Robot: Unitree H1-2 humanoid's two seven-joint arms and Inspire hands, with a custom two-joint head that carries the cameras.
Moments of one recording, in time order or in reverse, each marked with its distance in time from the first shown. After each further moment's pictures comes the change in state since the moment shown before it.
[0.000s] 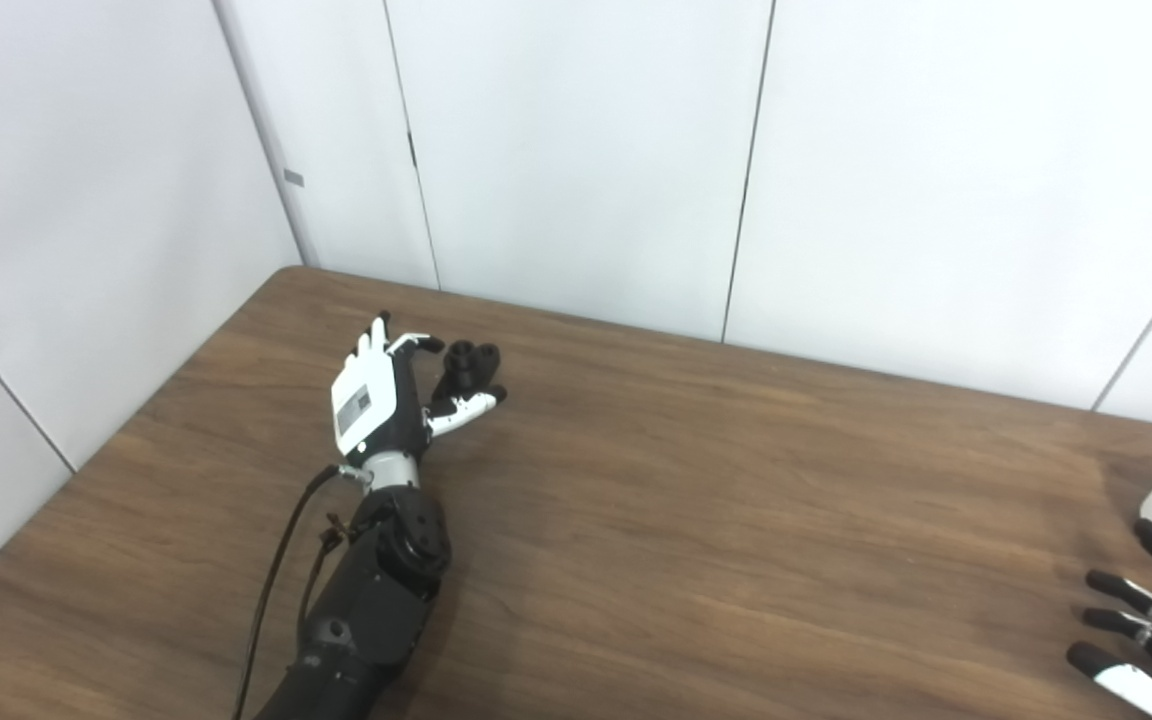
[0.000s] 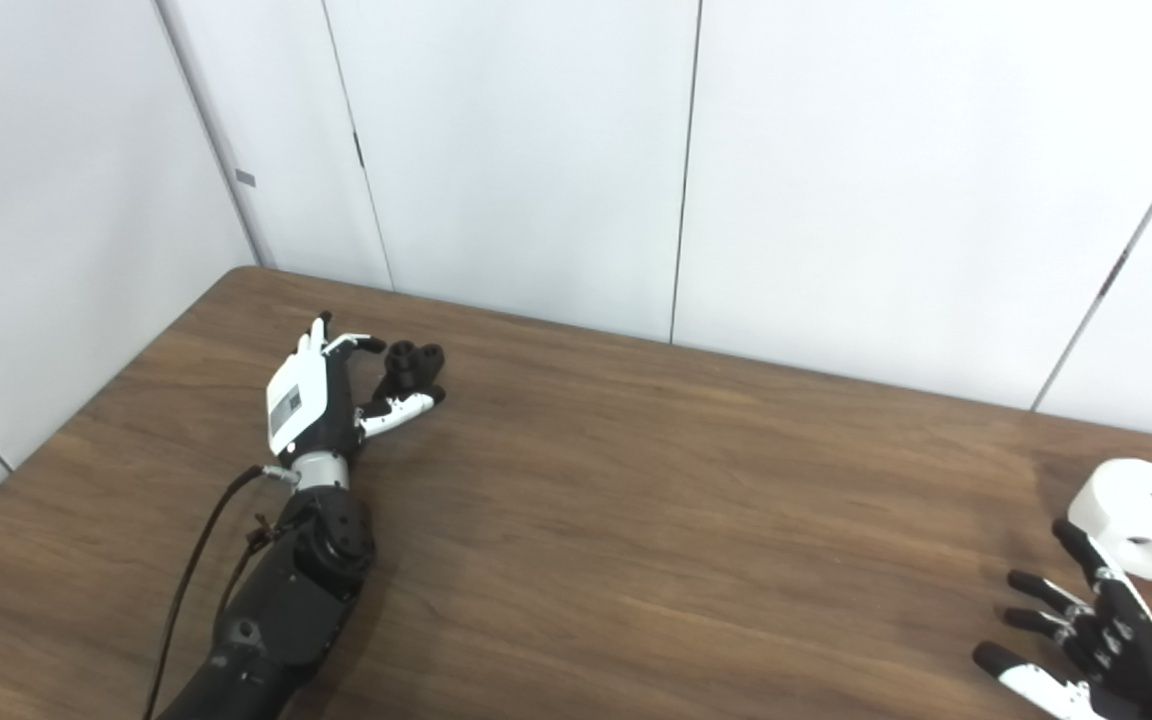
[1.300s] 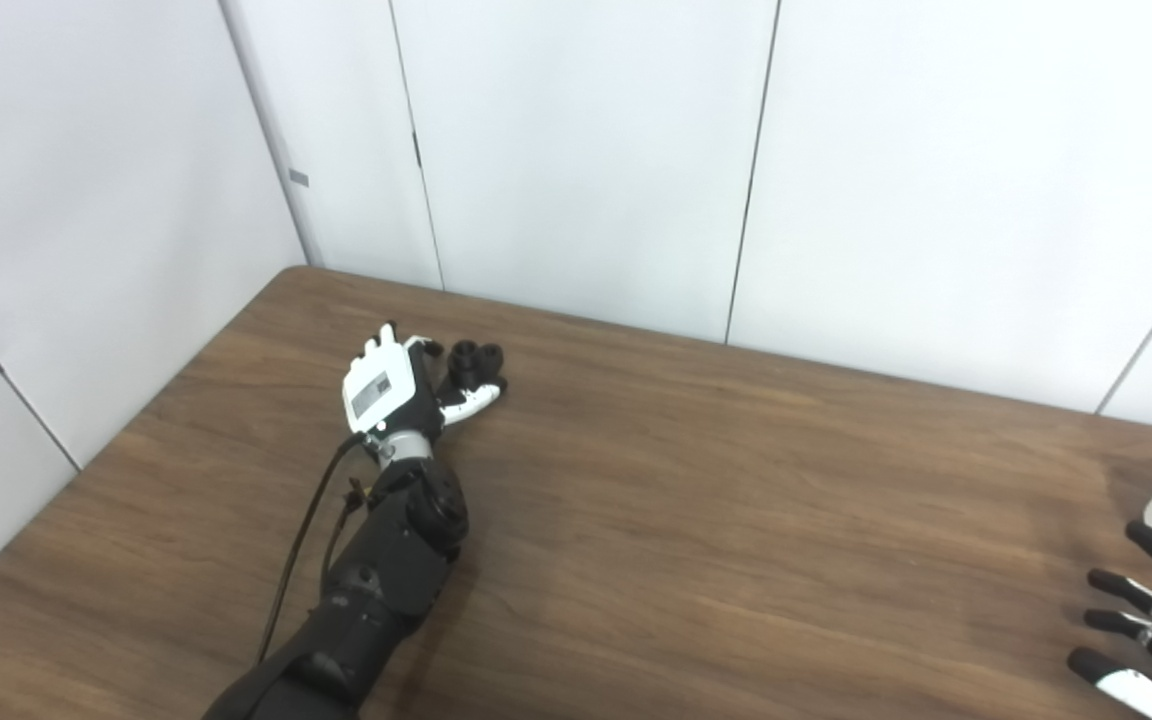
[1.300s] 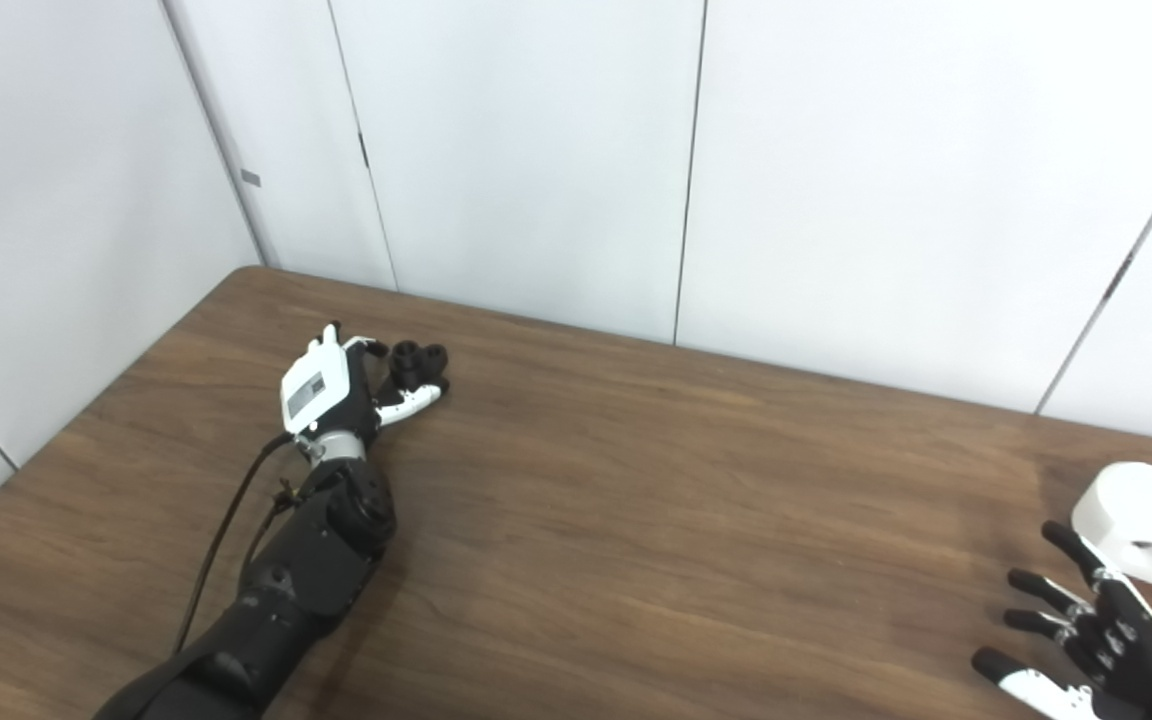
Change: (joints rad) left arm -0.125 0.031 -0.102 0.165 0.004 0.222 -0.050; right arm 0.013 -0.005 0.000 -0.050 0.007 0.027 0.010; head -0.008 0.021
